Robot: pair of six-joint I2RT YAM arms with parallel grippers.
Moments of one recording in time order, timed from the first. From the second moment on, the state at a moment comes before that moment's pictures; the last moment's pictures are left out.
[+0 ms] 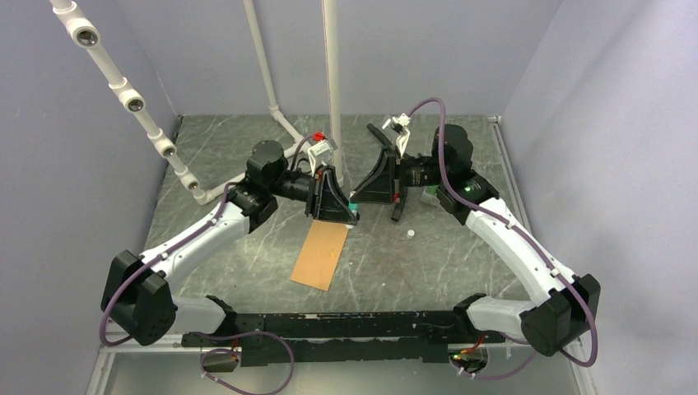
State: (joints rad) left arm -0.60 1.30 1.00 0.31 1.20 -0.68; right arm 0.50 1.21 1.15 -0.06 -1.12 0.46
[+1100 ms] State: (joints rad) left arm -0.61 1.33 1.17 -0.19 0.66 -0.49; right arm 0.64 1.34 1.37 -0.45 -0.20 0.67
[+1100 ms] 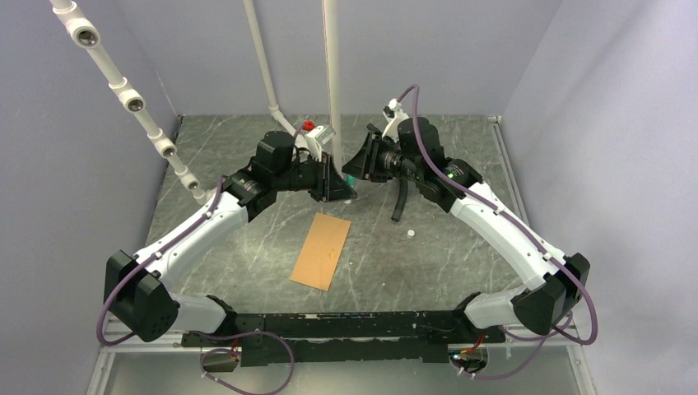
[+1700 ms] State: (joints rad) left arm -0.60 1.31 1.16 -0.10 0.97 -0.48; right arm 0.51 1.23 1.19 -0.13 -0.81 0.59
